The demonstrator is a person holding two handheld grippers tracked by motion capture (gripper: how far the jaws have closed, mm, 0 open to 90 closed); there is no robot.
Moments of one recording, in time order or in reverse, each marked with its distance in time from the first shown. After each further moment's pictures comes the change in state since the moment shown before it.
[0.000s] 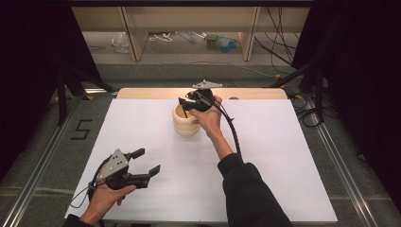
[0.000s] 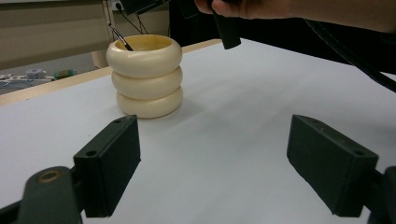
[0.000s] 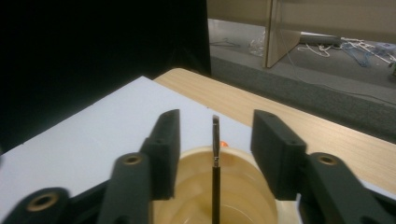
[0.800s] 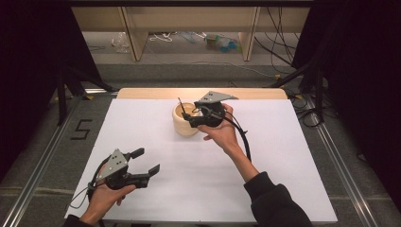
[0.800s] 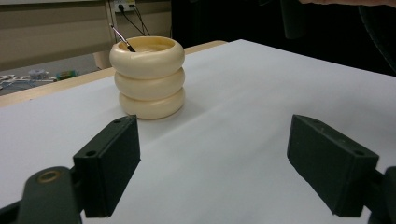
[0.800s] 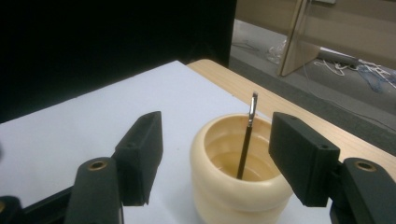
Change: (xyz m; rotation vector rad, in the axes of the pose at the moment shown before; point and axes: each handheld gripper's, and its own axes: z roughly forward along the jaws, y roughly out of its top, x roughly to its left) left arm 0.000 0.000 -0.001 -0.001 0.006 -0.013; right arm 0.029 -0.008 -0.073 0.007 0.082 -0.161
